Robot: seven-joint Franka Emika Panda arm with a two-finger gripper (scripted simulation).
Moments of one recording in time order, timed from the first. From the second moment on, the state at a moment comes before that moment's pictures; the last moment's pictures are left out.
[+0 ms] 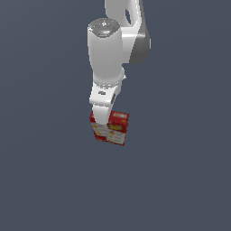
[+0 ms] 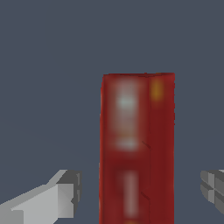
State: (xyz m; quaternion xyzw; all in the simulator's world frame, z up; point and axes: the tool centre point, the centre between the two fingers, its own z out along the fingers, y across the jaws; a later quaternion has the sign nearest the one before) arm -0.012 -0.025 0.241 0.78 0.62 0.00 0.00
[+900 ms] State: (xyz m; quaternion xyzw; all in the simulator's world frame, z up) arm -0.012 -0.025 0.193 0.78 0.62 0.00 0.00
